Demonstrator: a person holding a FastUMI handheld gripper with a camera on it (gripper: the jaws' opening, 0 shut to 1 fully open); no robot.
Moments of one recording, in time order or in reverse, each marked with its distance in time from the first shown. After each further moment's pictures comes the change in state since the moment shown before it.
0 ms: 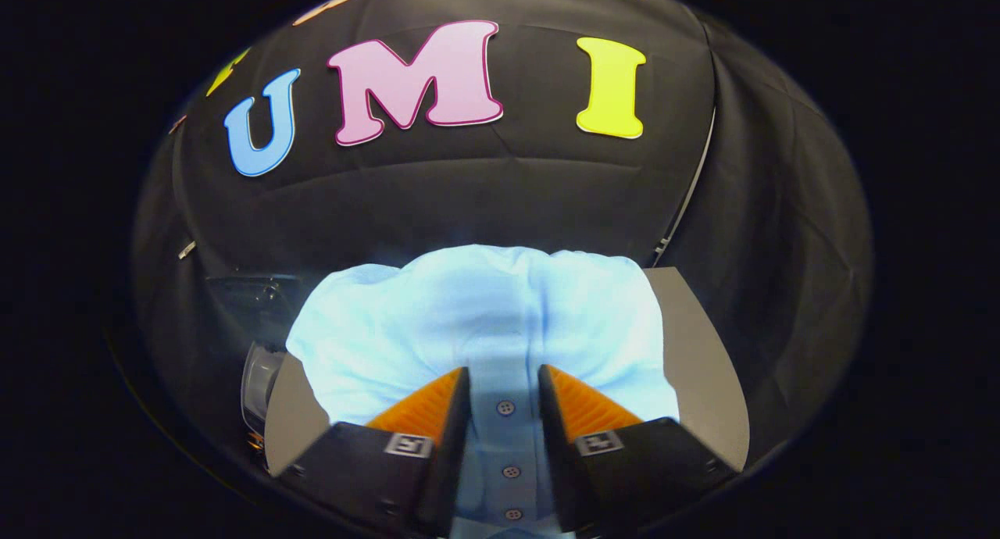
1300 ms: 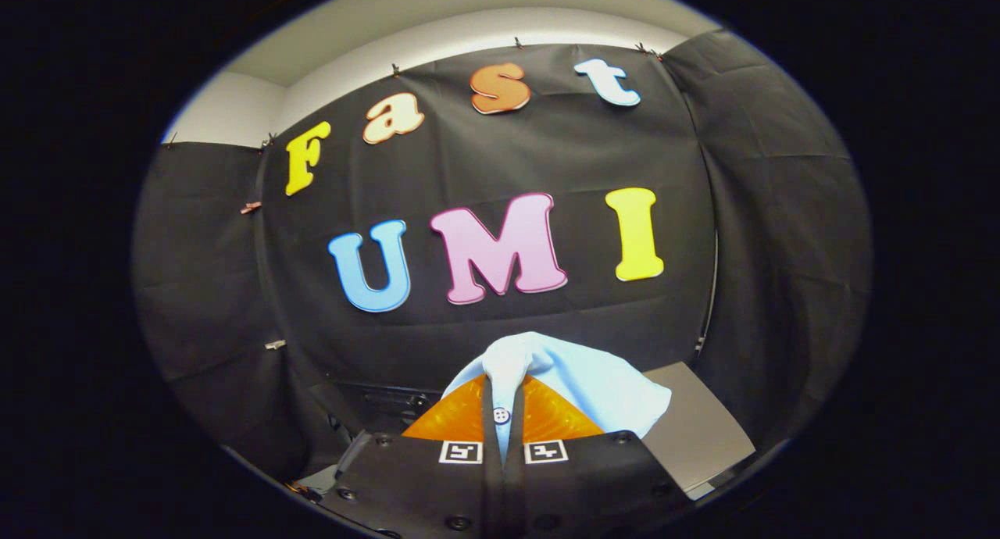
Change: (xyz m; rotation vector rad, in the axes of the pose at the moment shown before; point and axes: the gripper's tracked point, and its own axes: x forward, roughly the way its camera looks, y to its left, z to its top) arm -0.236 0.110 0.090 0.073 -0.576 0.257
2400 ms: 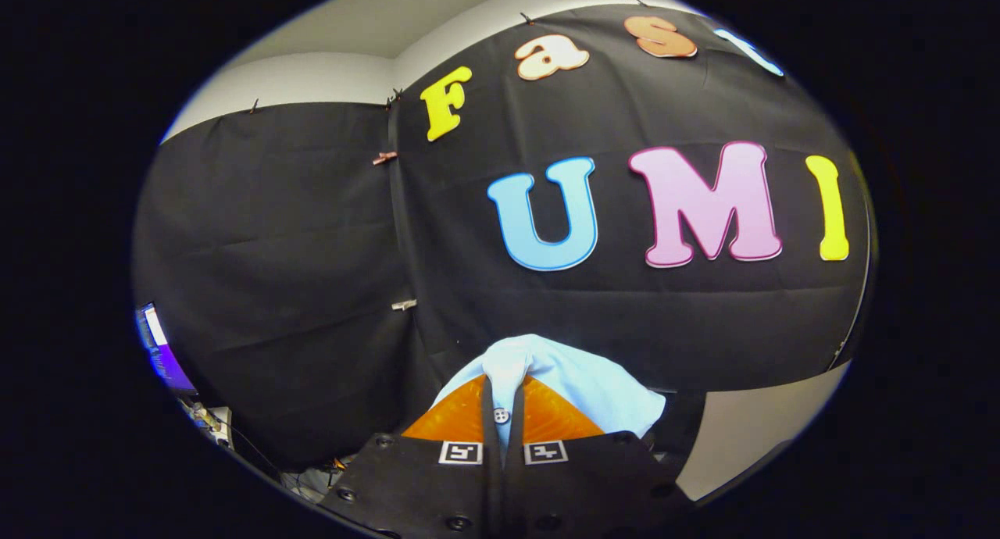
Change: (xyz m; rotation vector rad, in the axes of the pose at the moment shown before) arm 0.103 0.239 -0.131 -0.047 0.228 0.509
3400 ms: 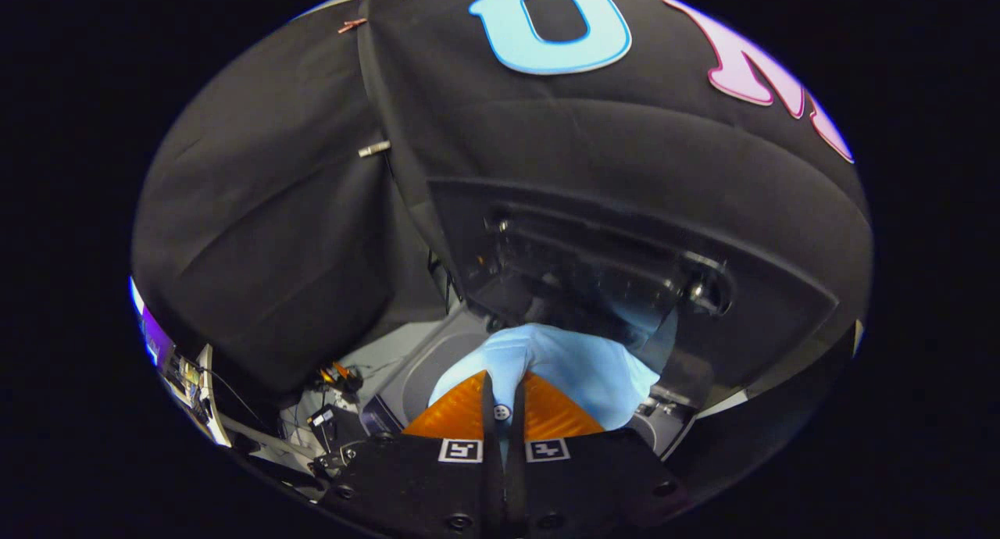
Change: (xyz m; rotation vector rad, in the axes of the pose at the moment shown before) arm 0.136 -0.064 -0.226 -0.012 0.618 -0.005
